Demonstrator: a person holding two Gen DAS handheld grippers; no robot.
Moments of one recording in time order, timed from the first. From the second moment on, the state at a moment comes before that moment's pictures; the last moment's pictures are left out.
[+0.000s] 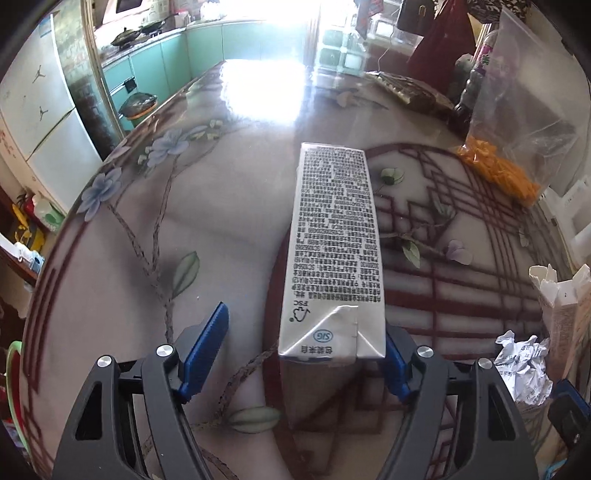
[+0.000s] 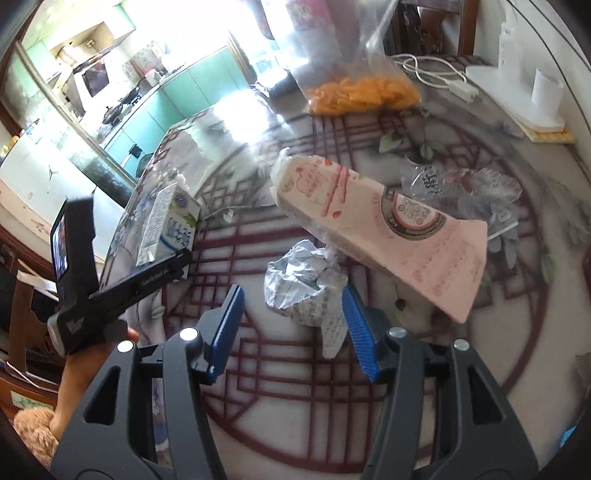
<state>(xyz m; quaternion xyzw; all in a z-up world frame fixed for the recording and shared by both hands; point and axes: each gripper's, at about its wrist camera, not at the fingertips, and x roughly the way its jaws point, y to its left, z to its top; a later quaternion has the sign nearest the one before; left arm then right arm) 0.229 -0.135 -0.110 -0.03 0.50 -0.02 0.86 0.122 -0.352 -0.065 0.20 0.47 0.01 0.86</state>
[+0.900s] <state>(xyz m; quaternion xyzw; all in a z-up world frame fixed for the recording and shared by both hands) 0.055 -0.037 -0.064 -0.03 0.50 -0.12 0.86 0.077 -0.302 -0.049 0.17 0.50 0.10 0.84</state>
